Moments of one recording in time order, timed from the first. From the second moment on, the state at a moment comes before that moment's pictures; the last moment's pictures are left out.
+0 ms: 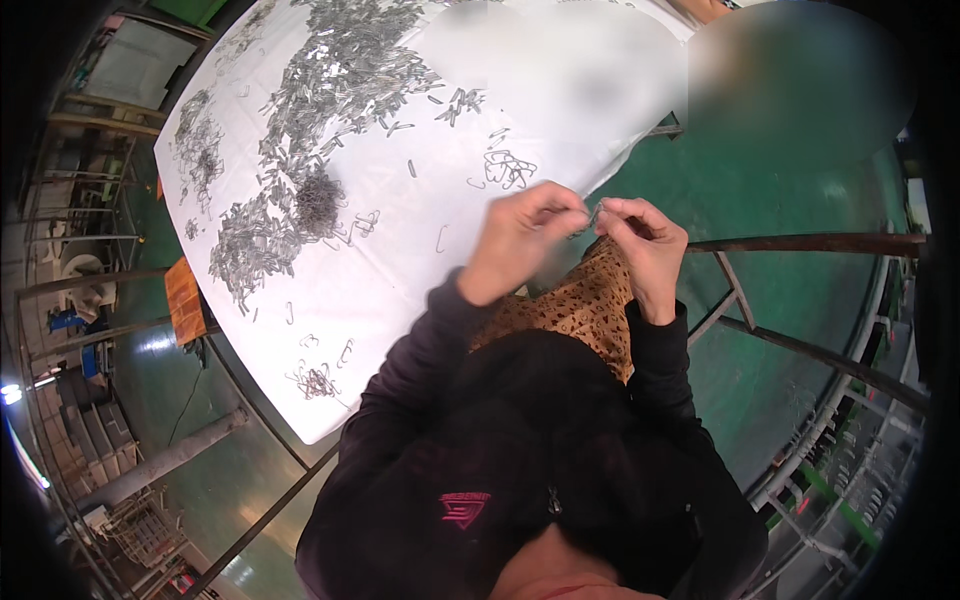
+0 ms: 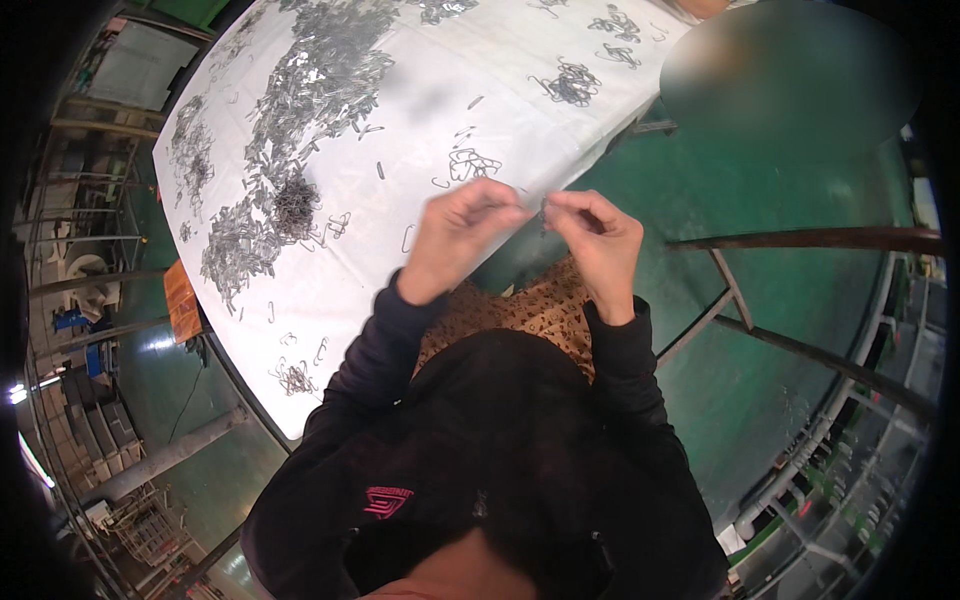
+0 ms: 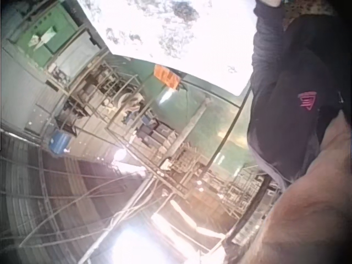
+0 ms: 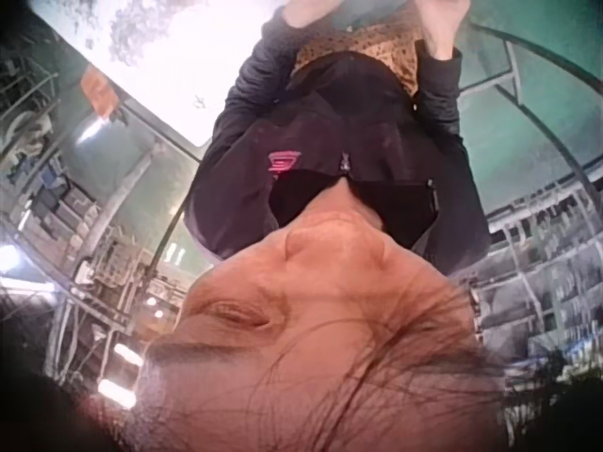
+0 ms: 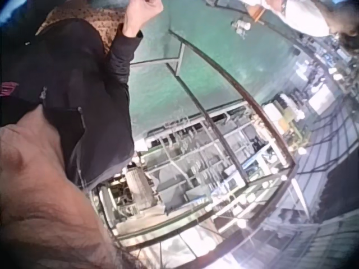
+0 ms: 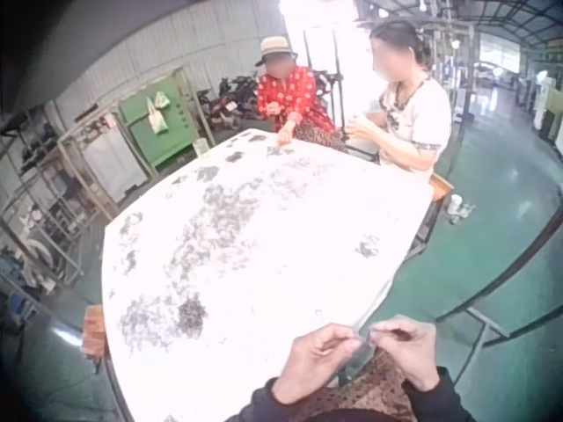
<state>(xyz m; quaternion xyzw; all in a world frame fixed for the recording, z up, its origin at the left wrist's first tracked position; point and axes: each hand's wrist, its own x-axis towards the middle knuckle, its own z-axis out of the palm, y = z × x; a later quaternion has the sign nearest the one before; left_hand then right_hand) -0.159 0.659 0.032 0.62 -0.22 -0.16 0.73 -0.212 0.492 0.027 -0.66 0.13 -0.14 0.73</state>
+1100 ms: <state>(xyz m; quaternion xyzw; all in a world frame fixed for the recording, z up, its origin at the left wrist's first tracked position) -0.204 0.651 0.027 0.71 -0.17 -0.06 0.68 -0.006 0.542 -0.080 -0.93 -0.33 -0.08 0.16</state>
